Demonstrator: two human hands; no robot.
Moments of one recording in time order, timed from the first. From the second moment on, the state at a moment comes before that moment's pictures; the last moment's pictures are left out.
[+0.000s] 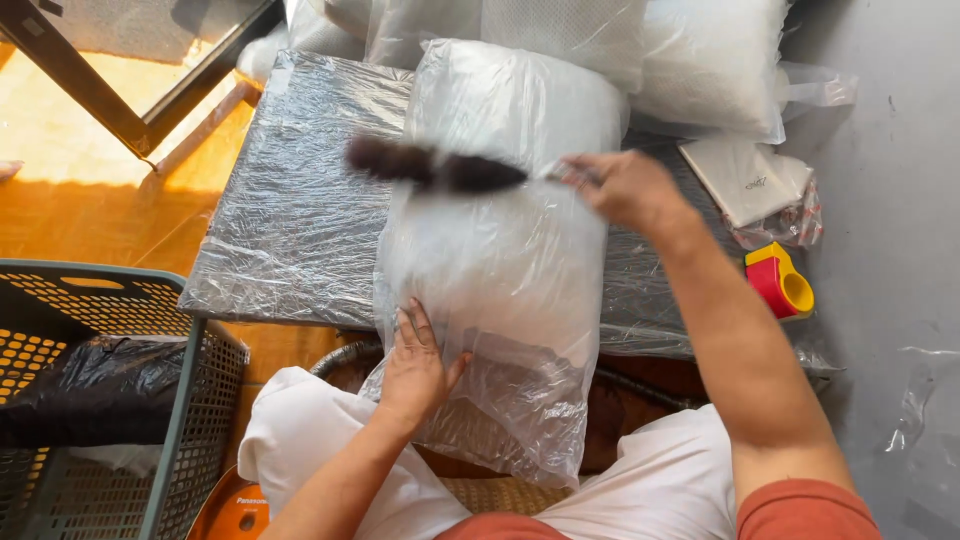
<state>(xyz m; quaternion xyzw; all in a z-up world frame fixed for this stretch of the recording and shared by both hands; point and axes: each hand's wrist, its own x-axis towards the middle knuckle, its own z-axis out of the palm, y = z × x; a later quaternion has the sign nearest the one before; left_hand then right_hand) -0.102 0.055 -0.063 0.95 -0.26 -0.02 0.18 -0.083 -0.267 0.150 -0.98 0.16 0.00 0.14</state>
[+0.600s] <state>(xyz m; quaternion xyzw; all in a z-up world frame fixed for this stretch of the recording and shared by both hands) -0.035 0.116 0.004 0.85 -0.02 -0.11 0.51 -0.323 -0.251 0.033 -0.98 -0.02 -0.03 0.18</state>
